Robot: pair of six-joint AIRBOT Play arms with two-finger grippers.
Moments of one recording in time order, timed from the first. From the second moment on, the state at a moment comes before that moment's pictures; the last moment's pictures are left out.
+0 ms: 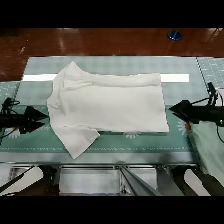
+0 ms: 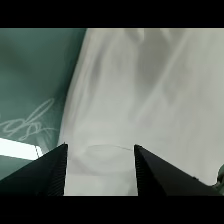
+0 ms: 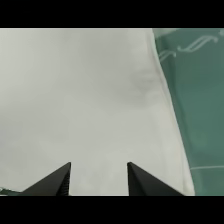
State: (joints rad) left arm 0.66 -1.17 0.62 0.87 -1.25 -1.32; right arm -0.38 -0.92 0.59 -0.83 1.11 1.36
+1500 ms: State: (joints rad) left arm 0.47 -1.30 0.59 0.84 -1.13 -1.29; right arm -0.41 -1.06 0.40 -0.82 1.03 1.41
